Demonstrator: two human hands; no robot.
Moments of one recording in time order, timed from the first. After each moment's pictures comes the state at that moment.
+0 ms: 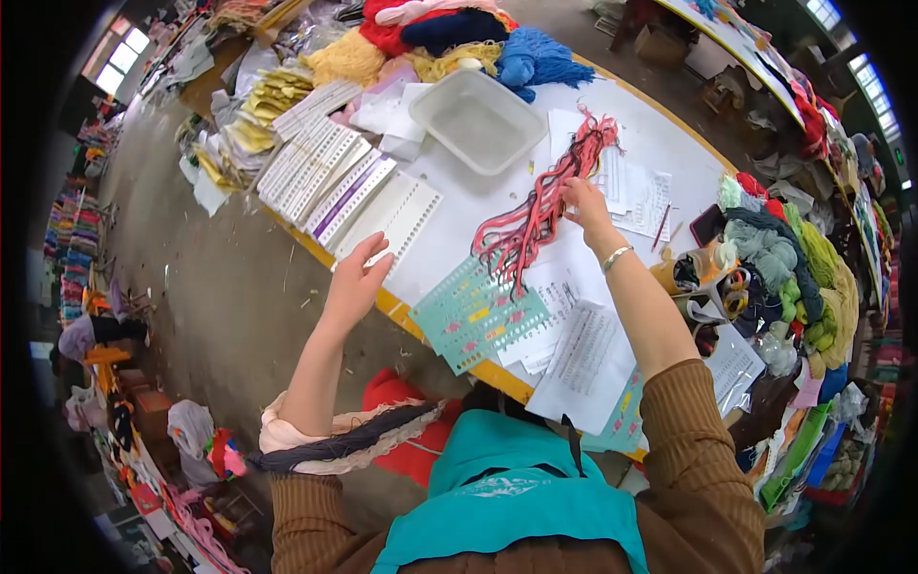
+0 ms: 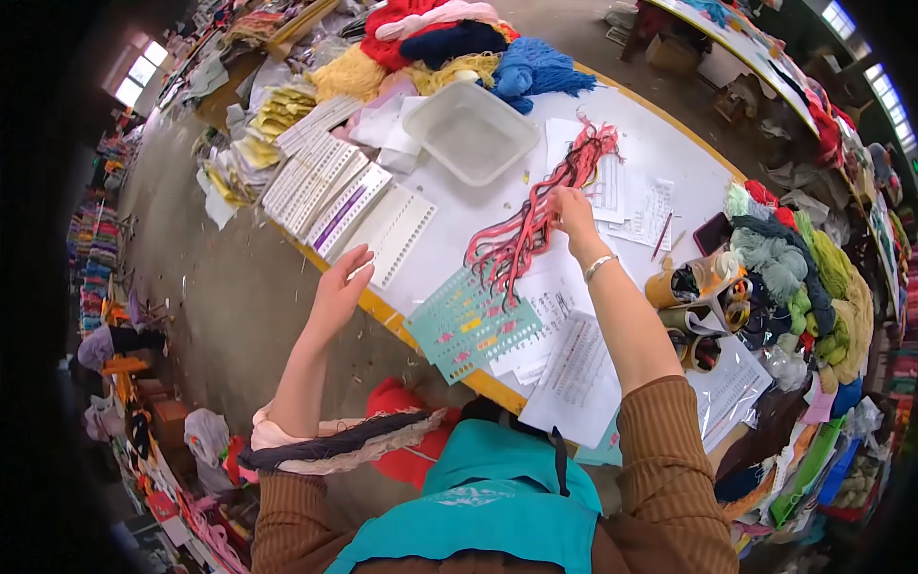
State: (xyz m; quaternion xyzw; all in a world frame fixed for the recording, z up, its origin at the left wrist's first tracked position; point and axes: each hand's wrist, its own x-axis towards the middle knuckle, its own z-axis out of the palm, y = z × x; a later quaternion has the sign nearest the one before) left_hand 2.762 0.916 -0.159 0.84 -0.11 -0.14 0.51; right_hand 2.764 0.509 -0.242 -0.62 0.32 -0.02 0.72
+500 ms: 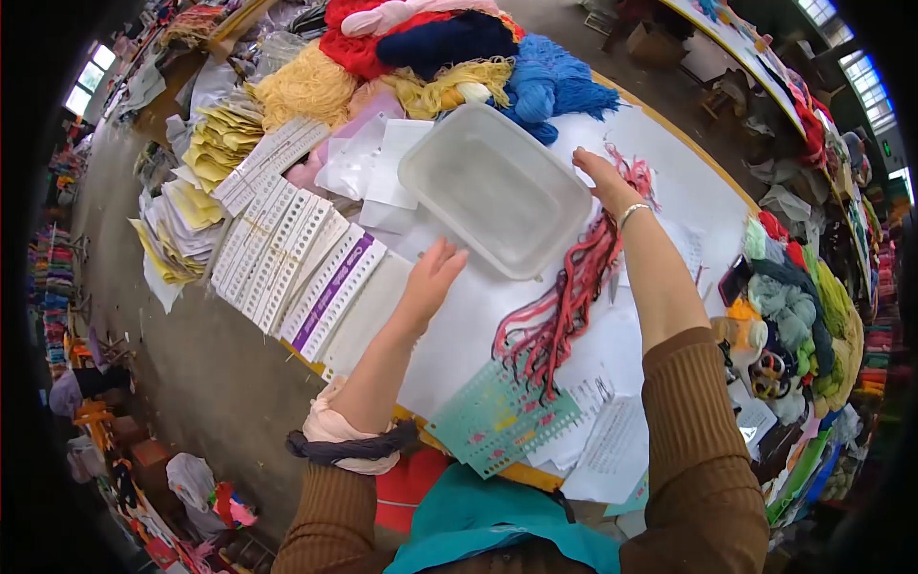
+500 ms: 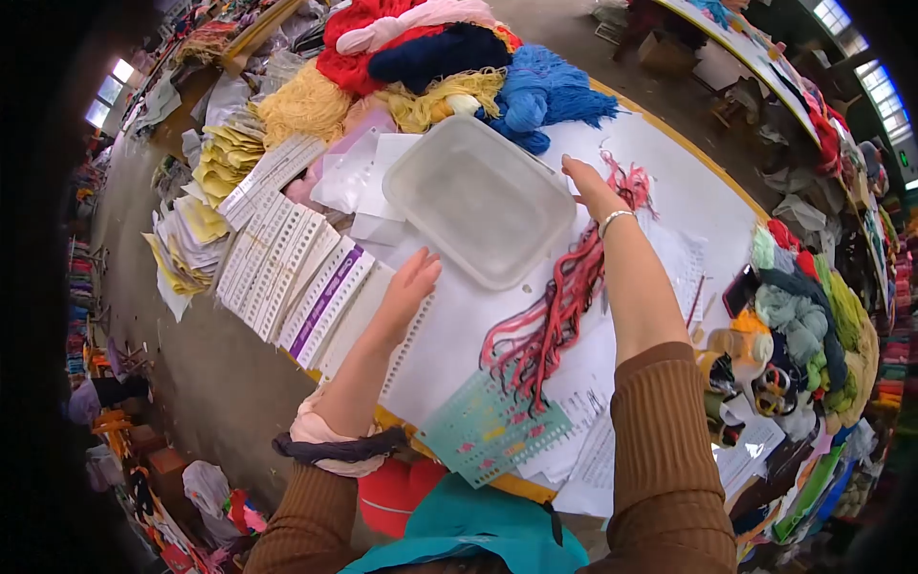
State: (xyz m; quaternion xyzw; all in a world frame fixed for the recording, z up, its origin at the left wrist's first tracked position) left_hand 2.963 0.798 -0.288 0.68 -0.02 -0.34 0.65; right_hand 3.013 0.428 -0.313 -0.70 0.31 0.09 0.64
